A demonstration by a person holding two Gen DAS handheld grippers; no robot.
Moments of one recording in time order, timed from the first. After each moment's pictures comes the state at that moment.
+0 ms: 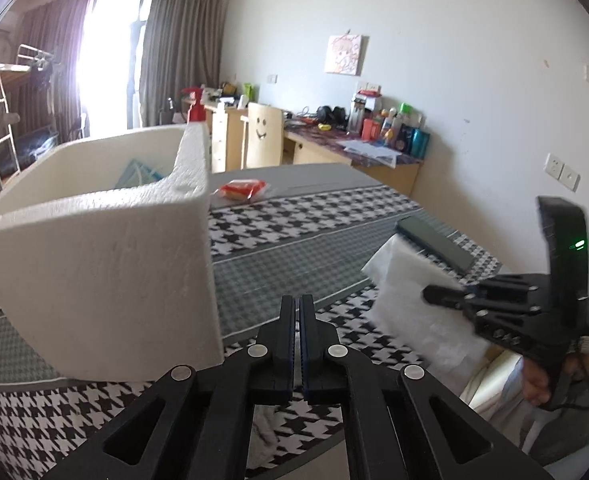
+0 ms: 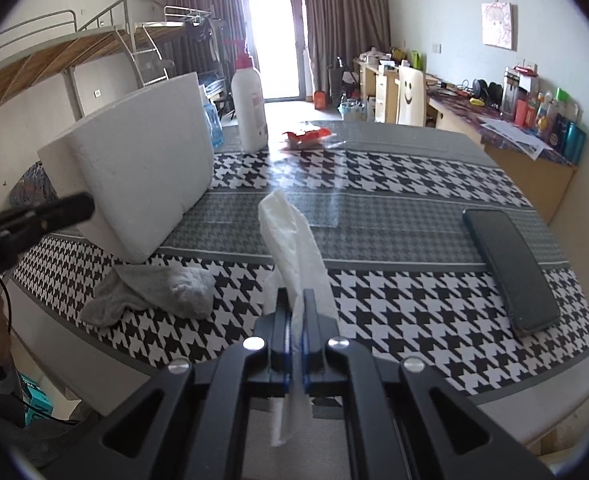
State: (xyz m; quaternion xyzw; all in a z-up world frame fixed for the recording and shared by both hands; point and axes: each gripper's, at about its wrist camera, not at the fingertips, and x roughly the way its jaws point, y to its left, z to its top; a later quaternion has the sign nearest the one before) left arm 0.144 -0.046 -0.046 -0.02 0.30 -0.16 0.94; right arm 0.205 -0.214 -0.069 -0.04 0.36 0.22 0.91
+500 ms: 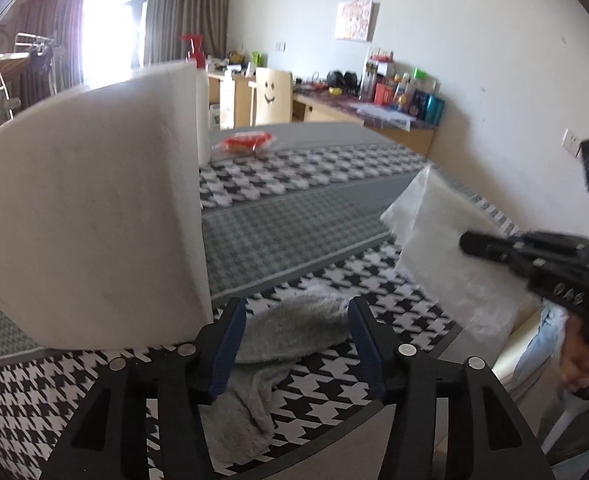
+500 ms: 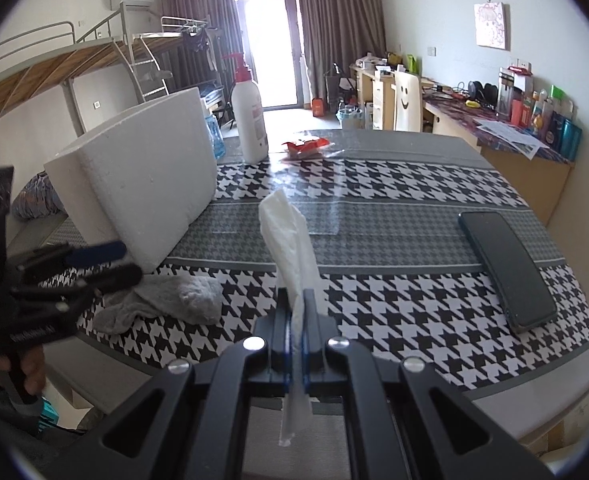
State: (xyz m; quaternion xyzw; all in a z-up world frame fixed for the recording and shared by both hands) left arm 0.157 -0.067 -0.089 0.00 0.36 -0.14 0.92; right arm 0.202 -0.220 -0.063 -0.02 0.35 0.22 0.91
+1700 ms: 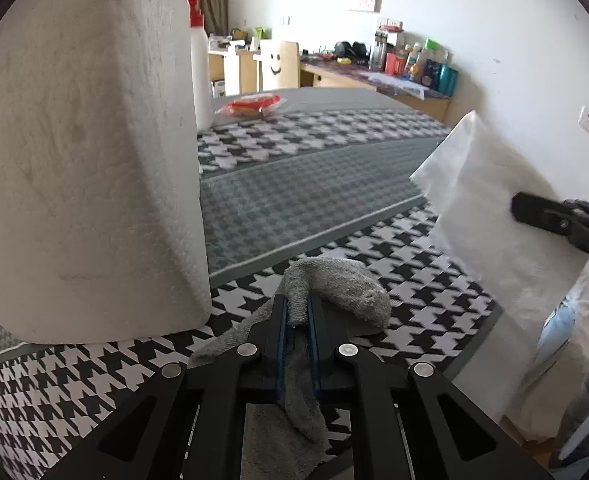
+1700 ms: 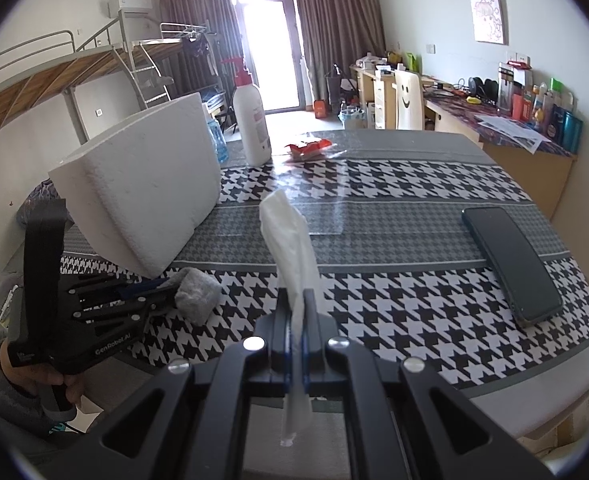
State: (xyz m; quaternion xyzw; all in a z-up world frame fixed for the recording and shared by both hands) left arm 0.178 -0.072 -0.113 0.02 0.39 -0.13 0.91; right arm 0.201 -0.222 -0.063 -0.01 0.35 0.22 0.91
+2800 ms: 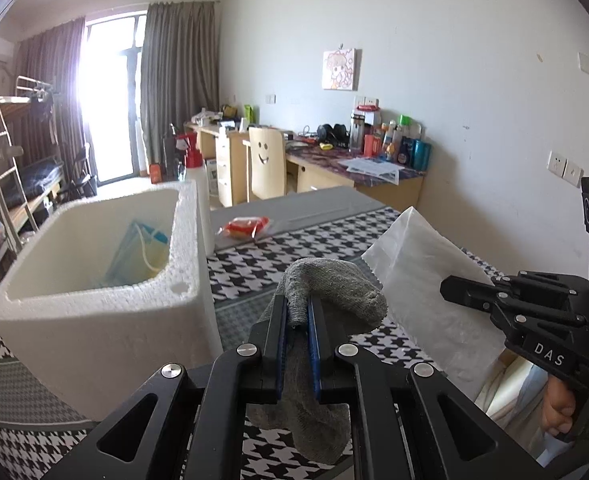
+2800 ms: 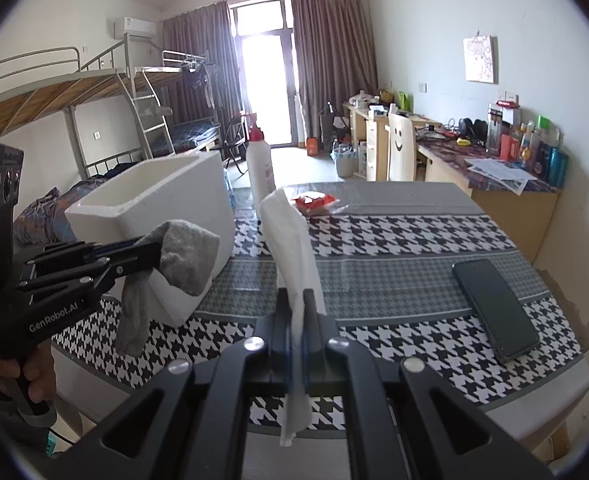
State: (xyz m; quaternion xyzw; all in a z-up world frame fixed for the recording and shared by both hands) left arm 0.145 -0.056 -0.010 0.01 0.26 -0.15 0.95; right arm 0.191 -0.205 -0.016 -0.01 0.28 0.20 0.94
